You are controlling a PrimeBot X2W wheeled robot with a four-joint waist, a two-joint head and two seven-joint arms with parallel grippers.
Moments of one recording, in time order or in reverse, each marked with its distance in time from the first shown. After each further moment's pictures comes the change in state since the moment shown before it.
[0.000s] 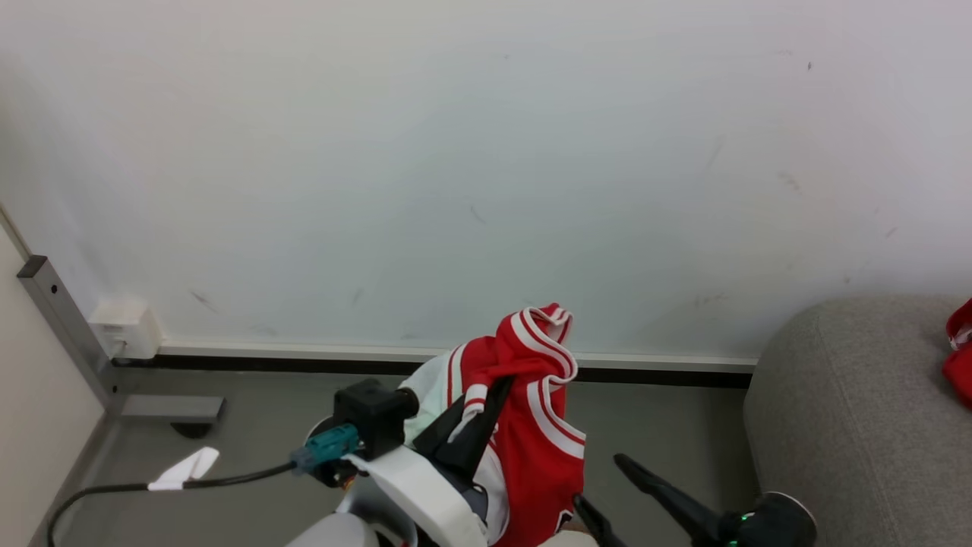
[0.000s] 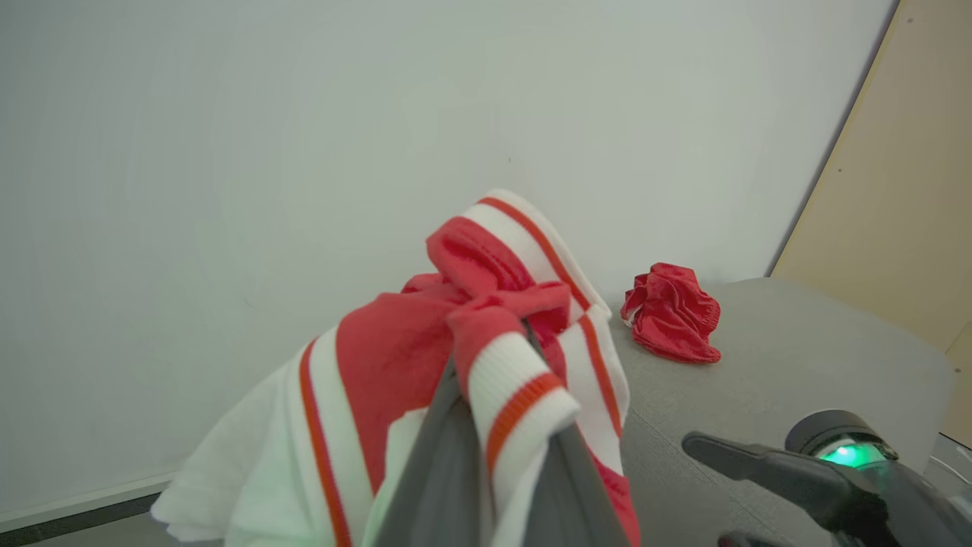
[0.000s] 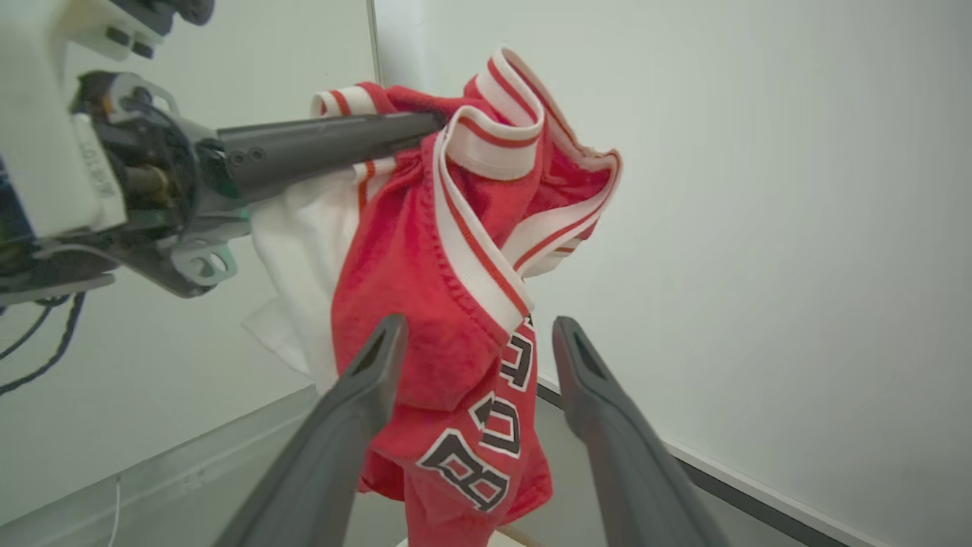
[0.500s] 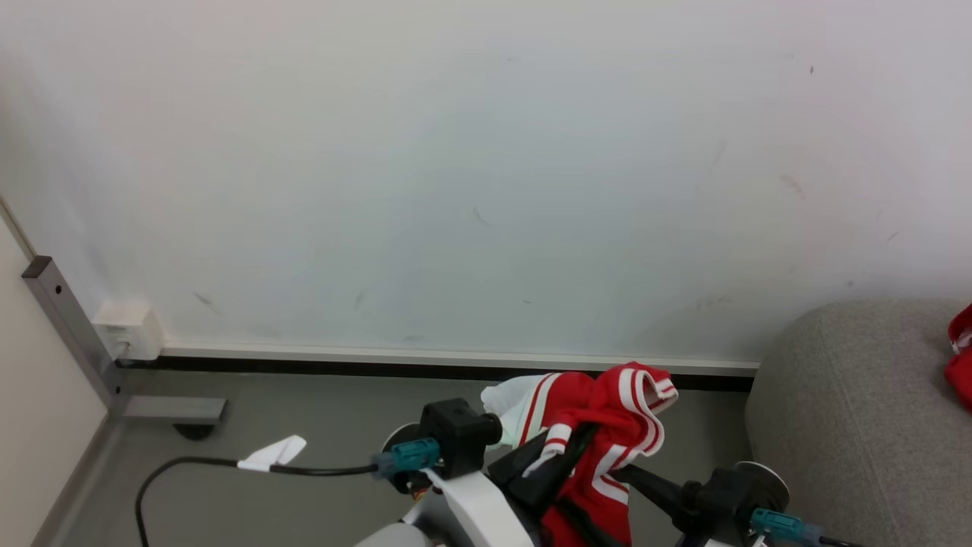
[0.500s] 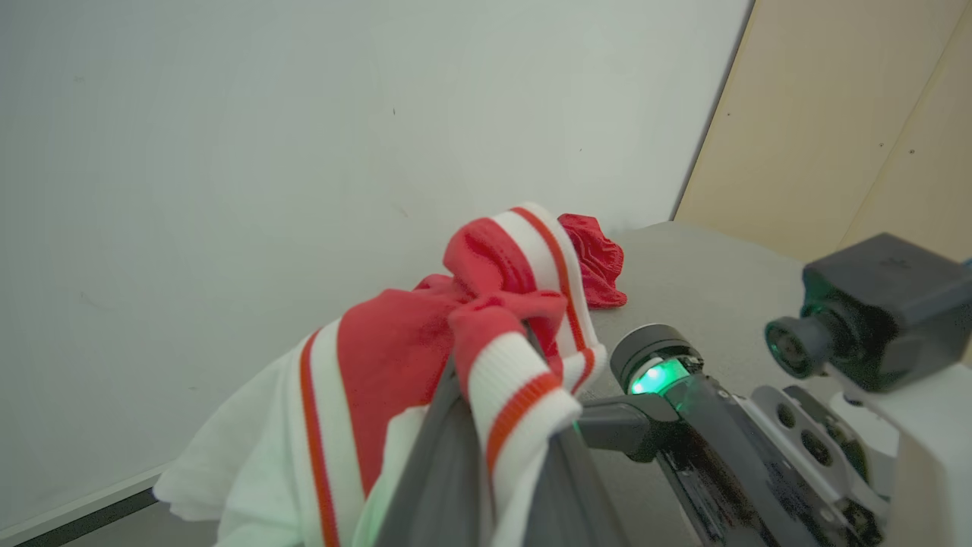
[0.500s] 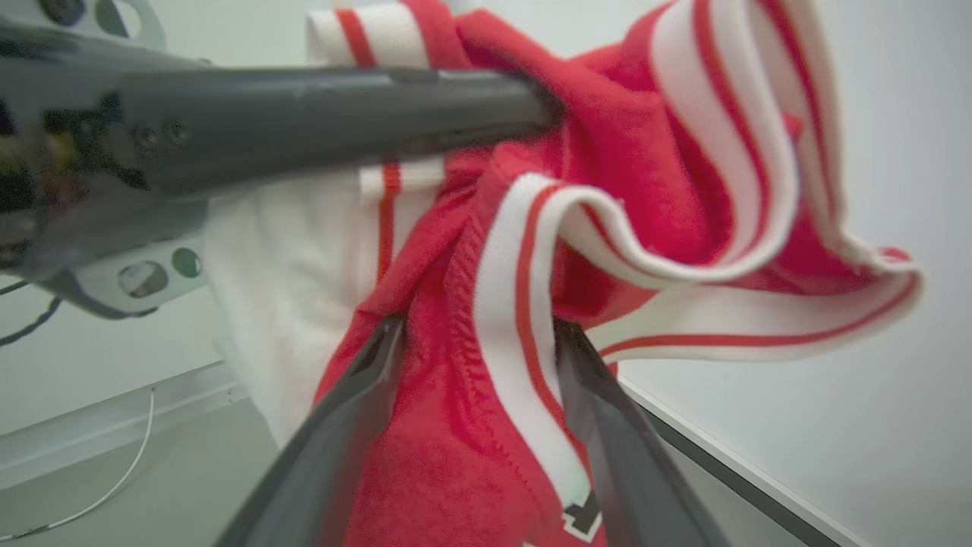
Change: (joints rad) left arm -0.058 -0.079 -0.119 0.078 0.015 -0.129 0.026; right arm -0.277 -0.068 0.324 0.165 0.172 0.000 -0.027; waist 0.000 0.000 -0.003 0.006
